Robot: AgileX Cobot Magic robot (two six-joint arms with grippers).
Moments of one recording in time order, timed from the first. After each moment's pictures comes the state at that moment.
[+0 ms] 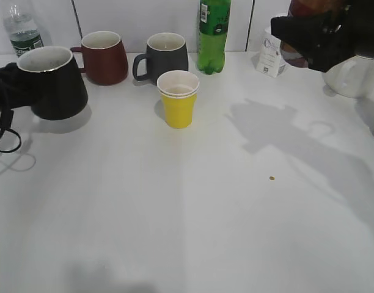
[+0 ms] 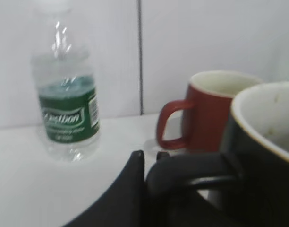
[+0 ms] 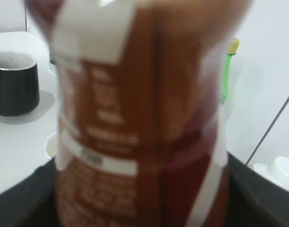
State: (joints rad) left arm 0.01 1.91 -0.67 0.27 -1.12 -0.11; right arm 0.15 1.44 -0.77 -1.06 -0.76 0.64
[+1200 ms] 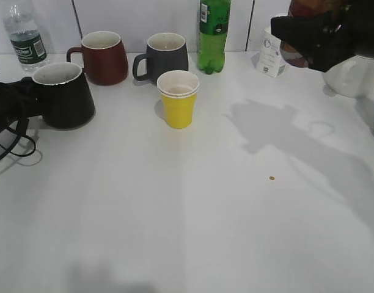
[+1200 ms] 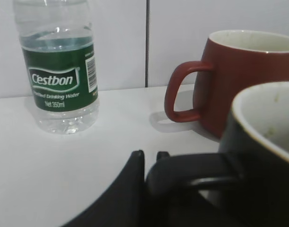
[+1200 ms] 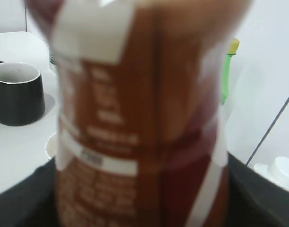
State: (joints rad) left arm 0.01 2.08 -0.77 0.26 -1.12 -0.11; right arm 0.15 1.44 -0.77 -1.06 -0.76 0.64
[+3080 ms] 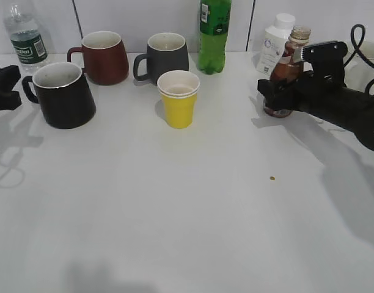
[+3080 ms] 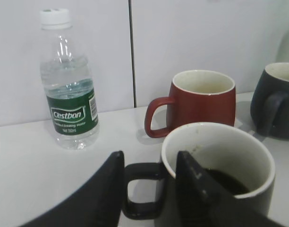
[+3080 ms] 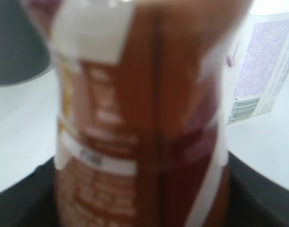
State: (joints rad) left arm 0.01 1.65 -0.52 0.30 -0.95 -0.12; right arm 0.15 2.09 -0.94 -0.43 -0.85 0.28
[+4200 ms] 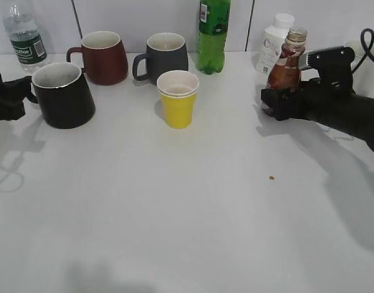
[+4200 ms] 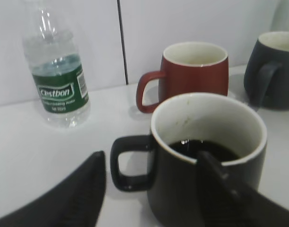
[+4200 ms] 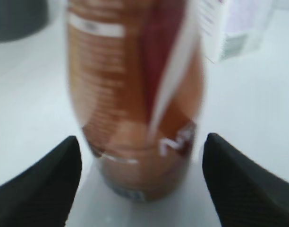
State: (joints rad) left arm 0.01 1.65 -0.52 0.35 -0.87 -0.12; right arm 0.15 2.03 -0.85 -0.42 -0.82 0.26
